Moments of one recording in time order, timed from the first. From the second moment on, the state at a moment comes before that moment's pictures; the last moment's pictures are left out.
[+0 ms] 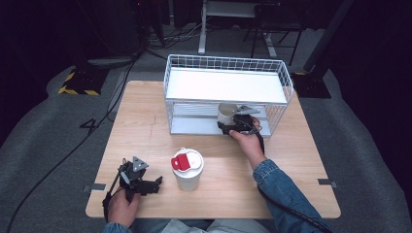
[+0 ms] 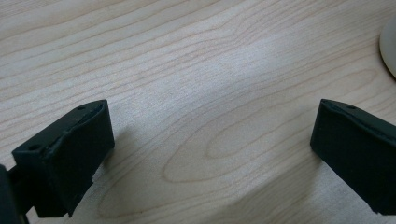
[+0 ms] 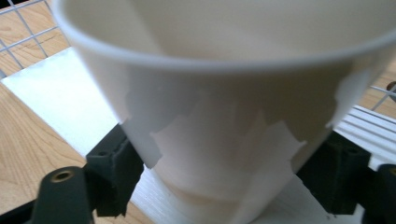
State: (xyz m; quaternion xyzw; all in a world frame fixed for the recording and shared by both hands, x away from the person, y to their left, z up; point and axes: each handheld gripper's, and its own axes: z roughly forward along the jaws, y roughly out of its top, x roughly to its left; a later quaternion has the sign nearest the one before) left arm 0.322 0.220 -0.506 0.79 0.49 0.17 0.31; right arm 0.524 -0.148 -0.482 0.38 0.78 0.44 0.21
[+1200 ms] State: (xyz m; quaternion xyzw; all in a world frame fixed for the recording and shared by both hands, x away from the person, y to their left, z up) left arm 0.330 0.221 -0.506 0.80 0.48 0.17 0.31; right arm 0.477 -0.182 -0.459 0.38 0.79 0.45 0.20
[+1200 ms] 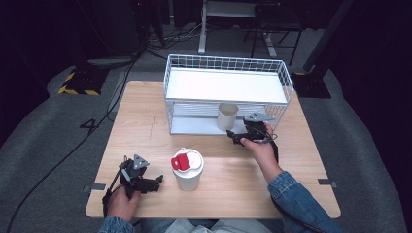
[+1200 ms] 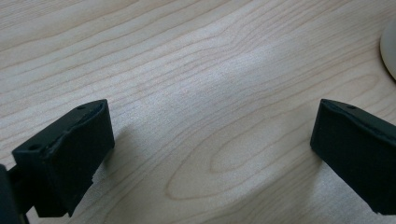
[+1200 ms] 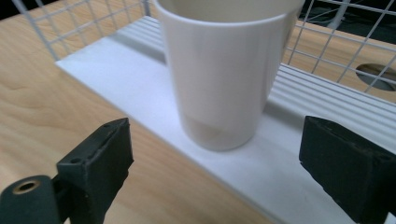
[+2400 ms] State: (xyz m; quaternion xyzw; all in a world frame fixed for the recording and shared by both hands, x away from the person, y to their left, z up) left arm 0.337 0.218 -0.506 0.80 0.48 0.17 0.31; right arm 0.363 -0.247 -0.446 0.31 0.81 0.49 0.13
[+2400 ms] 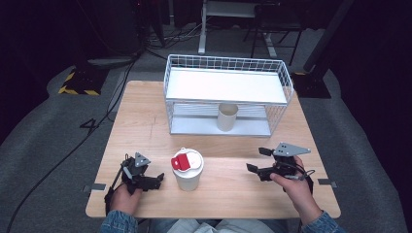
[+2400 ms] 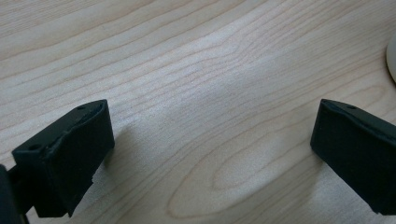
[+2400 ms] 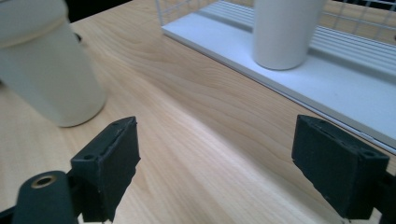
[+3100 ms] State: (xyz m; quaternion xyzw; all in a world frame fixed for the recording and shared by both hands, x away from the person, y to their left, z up) left arm 0.336 0.217 -0.506 0.80 0.48 0.17 0.31; right arm 0.339 -0.202 -0.420 0.23 0.82 0.51 0.08
